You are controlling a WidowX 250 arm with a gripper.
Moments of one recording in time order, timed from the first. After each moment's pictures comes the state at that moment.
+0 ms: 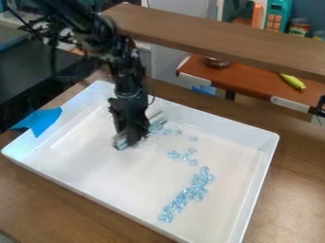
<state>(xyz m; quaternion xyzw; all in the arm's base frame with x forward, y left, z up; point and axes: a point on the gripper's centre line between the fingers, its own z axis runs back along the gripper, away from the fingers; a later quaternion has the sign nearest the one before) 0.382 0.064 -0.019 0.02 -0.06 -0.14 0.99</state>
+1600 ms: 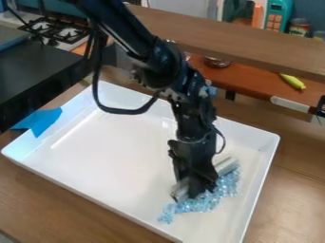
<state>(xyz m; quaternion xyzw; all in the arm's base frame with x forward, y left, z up) 0.326 -0.083 -0.019 -0.05 -0.04 -0.22 0.97</state>
